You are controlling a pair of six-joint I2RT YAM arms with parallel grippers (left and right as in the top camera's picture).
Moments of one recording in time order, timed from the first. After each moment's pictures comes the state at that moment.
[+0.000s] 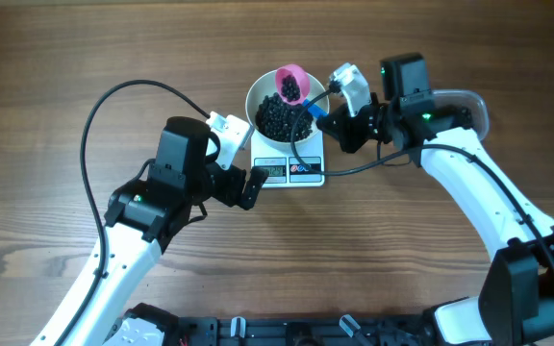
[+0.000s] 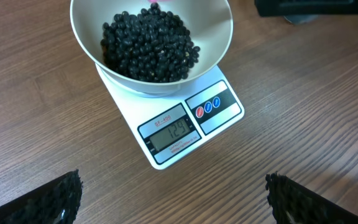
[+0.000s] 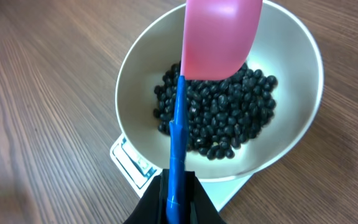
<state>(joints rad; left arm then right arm) -0.38 1.15 0.89 -0.59 0.23 0.05 0.28 1.62 1.16 -0.47 -0.57 -0.23</state>
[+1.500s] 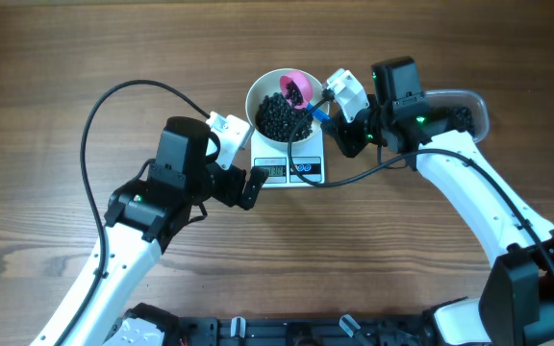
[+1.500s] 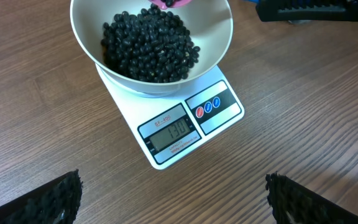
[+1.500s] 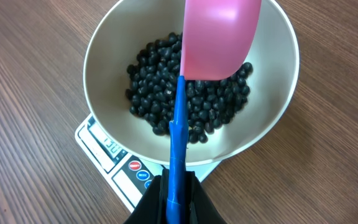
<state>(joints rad) -0.38 1.15 0.89 -0.59 0.23 0.05 0.31 1.61 1.16 -0.51 -0.43 -0.32</state>
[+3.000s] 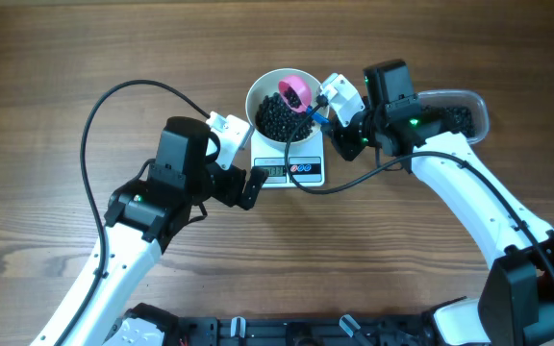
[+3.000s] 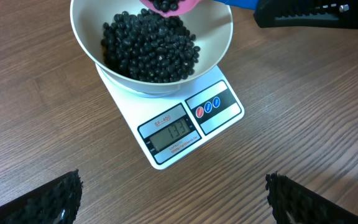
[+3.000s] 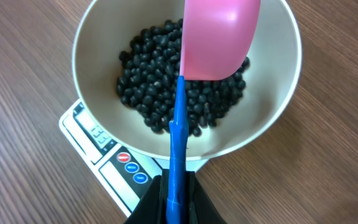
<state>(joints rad) -0.38 1.15 0.89 -0.59 0.23 0.05 0.34 1.61 1.16 -0.52 -0.35 -0.37</state>
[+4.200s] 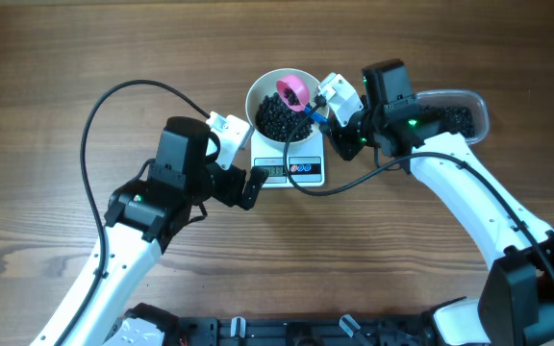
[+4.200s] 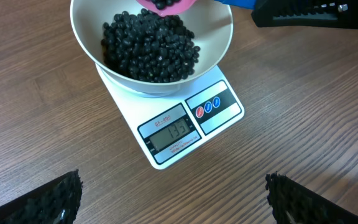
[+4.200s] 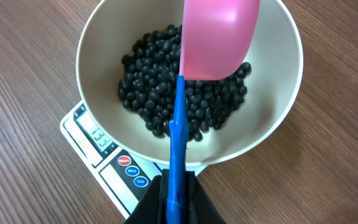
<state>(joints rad) -0.38 1.15 0.89 -0.59 0.23 0.05 0.34 1.61 1.16 -0.51 -0.35 -0.38</state>
